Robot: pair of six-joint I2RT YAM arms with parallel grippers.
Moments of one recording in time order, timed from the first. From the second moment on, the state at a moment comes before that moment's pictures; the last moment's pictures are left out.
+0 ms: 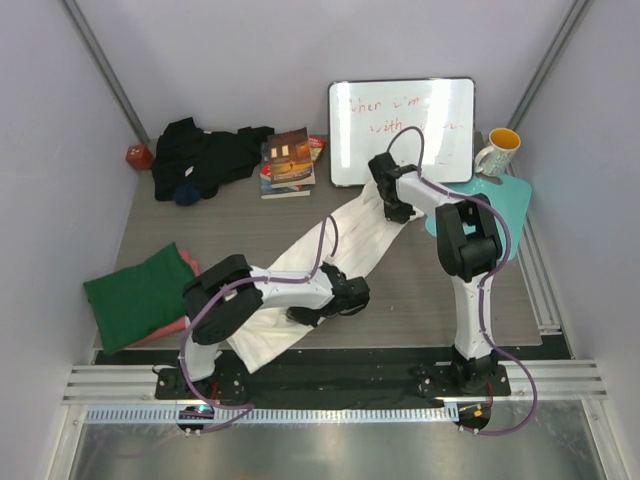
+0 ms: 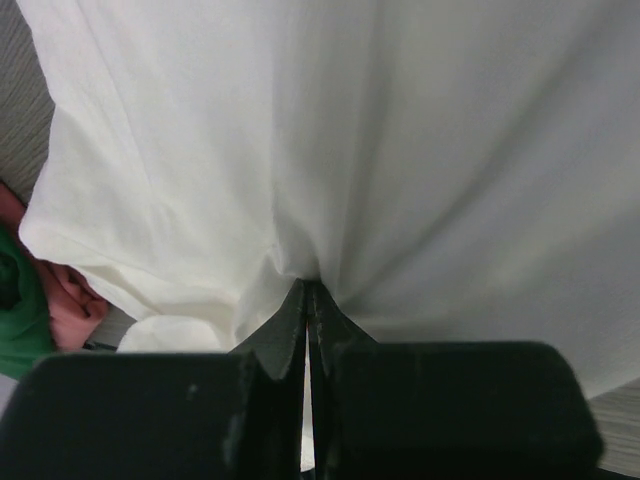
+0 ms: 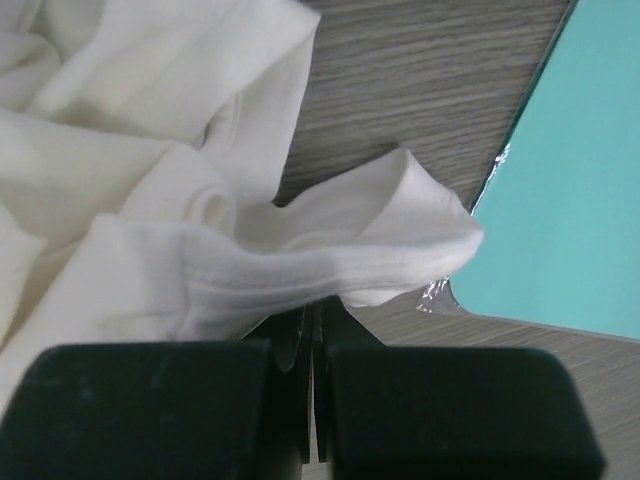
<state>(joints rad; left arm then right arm) -1.15 1.93 1.19 -1.00 -0.51 -0.66 0.35 2.16 1.63 -0.73 0.47 0.32</state>
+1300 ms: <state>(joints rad) -1.10 1.87 1.41 -1.07 -0.49 -0.72 0.22 1.71 1.46 -0.63 0.39 0.36</state>
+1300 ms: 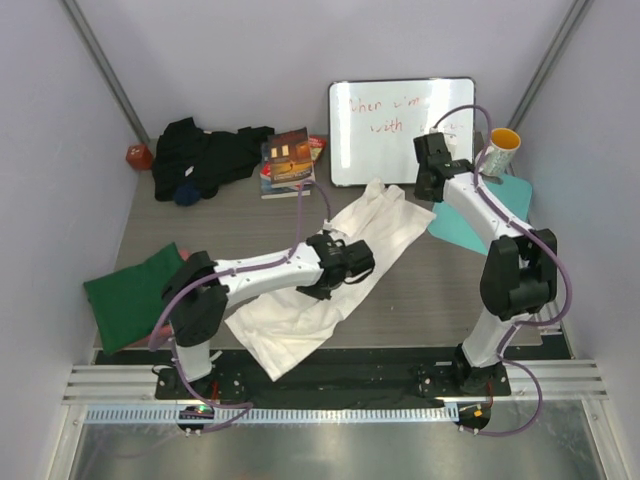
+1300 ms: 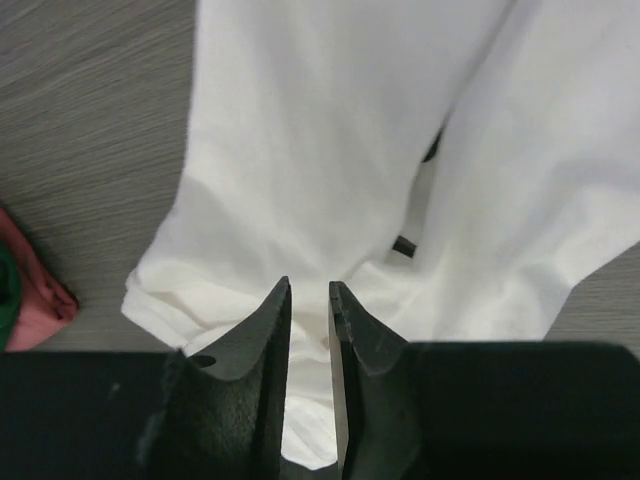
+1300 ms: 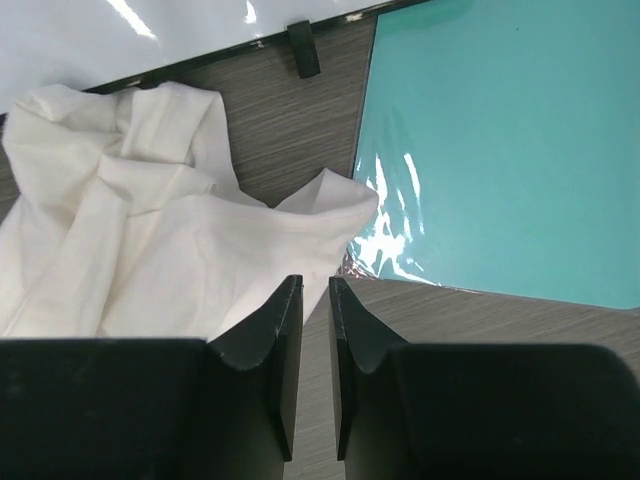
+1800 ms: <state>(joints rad) -1.05 1.63 1.15 -1.12 -0.46 -0.74 0.22 2.01 1.46 -0.62 0.38 0.36</state>
